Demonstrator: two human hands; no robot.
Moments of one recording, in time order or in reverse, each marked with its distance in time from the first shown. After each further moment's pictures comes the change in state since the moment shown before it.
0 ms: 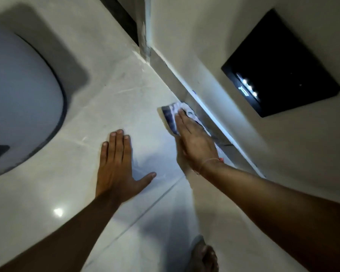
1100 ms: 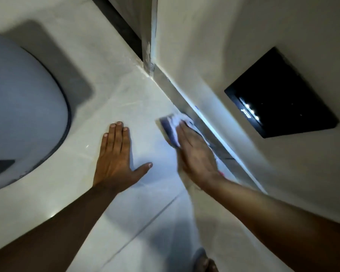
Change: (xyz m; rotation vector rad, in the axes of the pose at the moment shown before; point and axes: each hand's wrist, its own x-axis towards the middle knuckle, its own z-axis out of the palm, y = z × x) left_hand 0.046 -0.021 -0.016 -0.053 0.036 0.034; right_hand 0.005 -0.008 -0.006 0.042 0.119 -0.085
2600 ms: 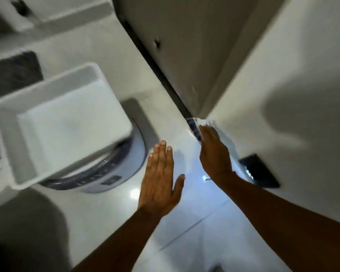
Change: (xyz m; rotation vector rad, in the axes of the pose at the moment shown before) left_hand -0.058 0.042 -0.256 -0.231 0.263 -0.046; right_hand 0.073 -0.196 -0.183 0.011 0.279 -0.014
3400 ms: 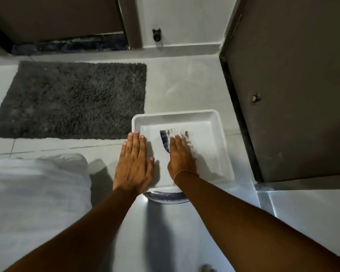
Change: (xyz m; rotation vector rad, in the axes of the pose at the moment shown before) left_hand -0.014 -0.230 -0.202 0.282 0.099 -0.477; right_hand 0.054 -0.328 0.123 -0.105 -0.472 -0.379
